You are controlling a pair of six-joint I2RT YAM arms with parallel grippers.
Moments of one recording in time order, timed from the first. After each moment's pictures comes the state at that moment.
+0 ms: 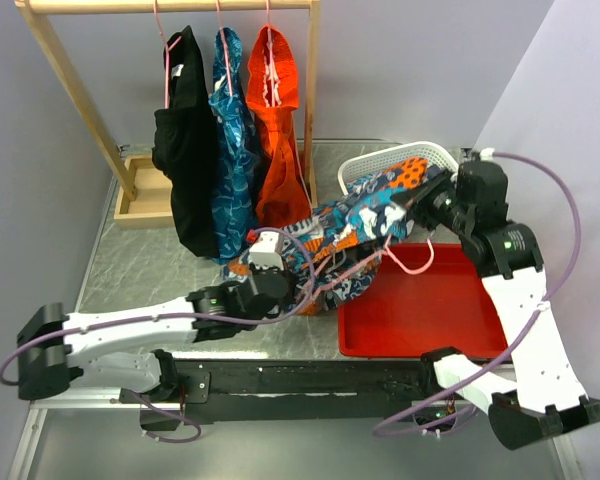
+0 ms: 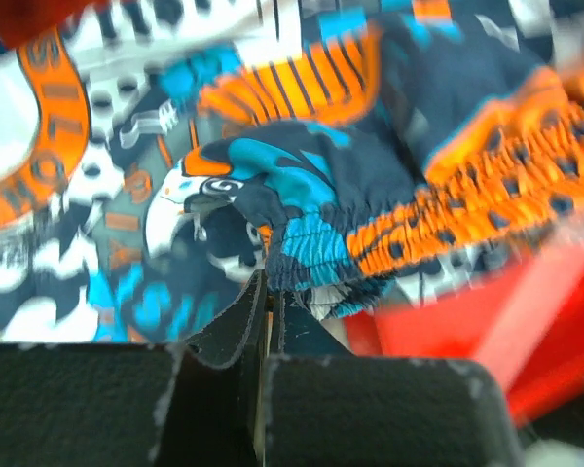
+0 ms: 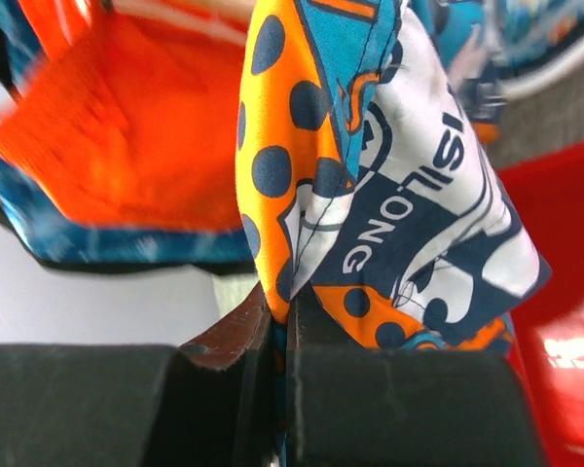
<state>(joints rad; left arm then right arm) -1.21 1.19 0.79 -0.13 -0.68 -0.81 0.22 1.00 1.35 -0.83 -0.11 0.97</state>
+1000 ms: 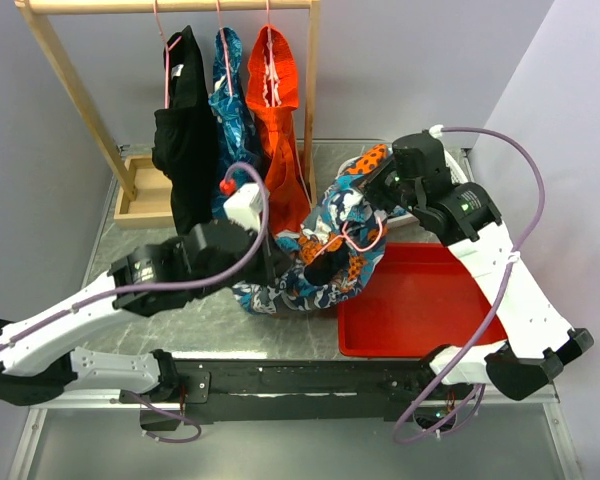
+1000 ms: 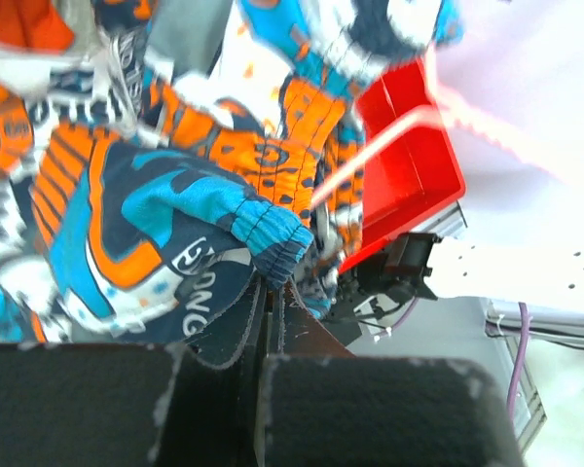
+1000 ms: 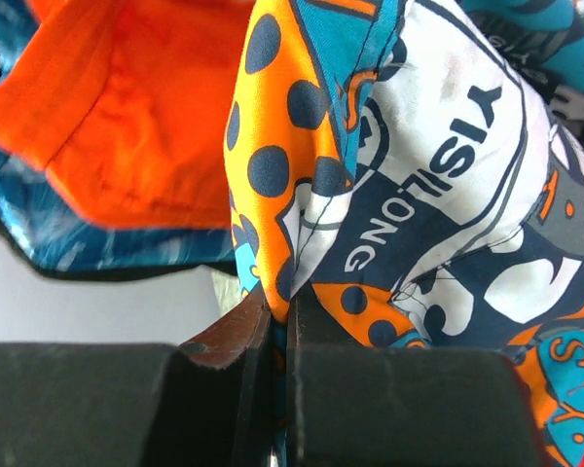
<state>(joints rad) -1.19 1.09 1.42 -0.80 -0.34 -0.84 0.54 1.29 1.65 -0.92 0.21 1.12</state>
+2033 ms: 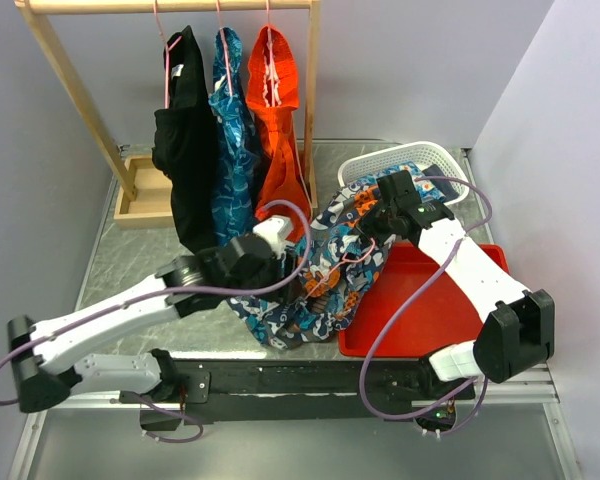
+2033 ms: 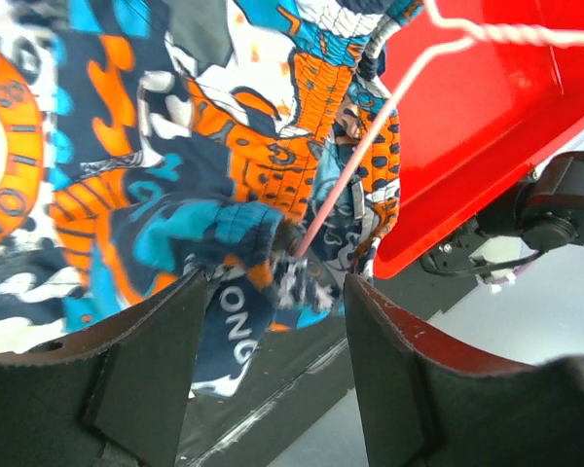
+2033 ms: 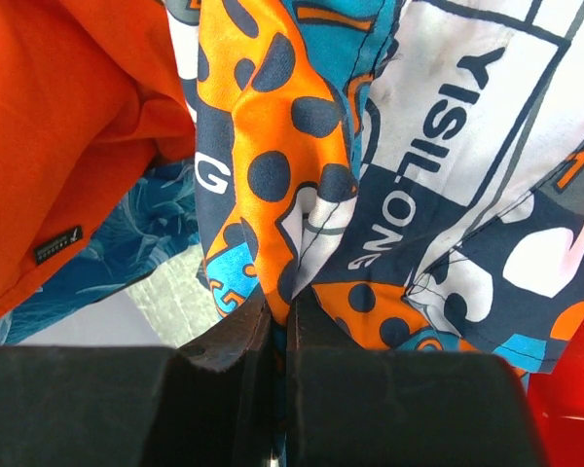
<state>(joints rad) -1.05 1.14 1.09 -0.61 -0.10 -0.66 0.37 1.38 1.17 -0.71 -0.06 1.14</state>
